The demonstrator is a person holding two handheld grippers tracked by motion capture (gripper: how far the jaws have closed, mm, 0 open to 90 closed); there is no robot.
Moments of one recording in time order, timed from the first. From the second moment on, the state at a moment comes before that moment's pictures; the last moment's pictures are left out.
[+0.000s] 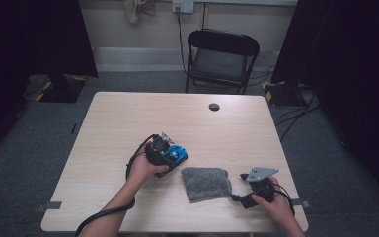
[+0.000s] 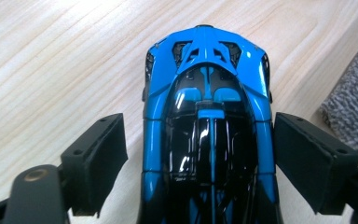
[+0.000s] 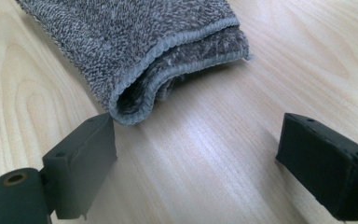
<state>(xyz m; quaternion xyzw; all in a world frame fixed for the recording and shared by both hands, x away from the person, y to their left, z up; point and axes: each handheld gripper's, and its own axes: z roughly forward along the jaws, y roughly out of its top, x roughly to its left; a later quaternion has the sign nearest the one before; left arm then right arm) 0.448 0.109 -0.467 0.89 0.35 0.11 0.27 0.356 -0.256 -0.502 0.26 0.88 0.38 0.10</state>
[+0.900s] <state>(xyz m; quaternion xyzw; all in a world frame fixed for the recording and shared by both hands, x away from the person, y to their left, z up) 0.401 0.155 -0.487 0.88 0.34 0.12 0.31 0.356 -0.256 -0.502 0.26 0.88 0.38 0.10</state>
